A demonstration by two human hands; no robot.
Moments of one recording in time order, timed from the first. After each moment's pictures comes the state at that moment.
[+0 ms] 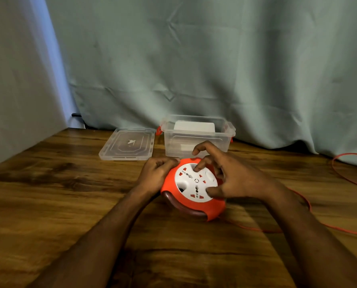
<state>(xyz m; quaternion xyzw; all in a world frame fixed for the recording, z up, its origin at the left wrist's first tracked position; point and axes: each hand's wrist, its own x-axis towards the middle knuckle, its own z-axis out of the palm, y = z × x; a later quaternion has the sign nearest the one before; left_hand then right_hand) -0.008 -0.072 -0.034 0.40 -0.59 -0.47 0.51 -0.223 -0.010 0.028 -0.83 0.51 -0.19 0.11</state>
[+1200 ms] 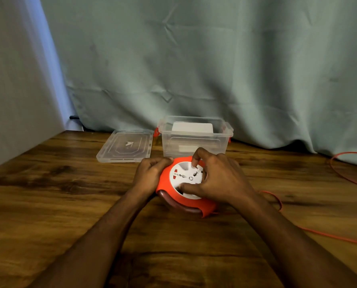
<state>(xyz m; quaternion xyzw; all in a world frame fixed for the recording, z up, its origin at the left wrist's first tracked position) -0.007 -0.081 -0.037 0.40 -0.53 -0.49 0.56 -0.190 -0.015 0.007 -0.75 0.62 -0.23 -0.04</state>
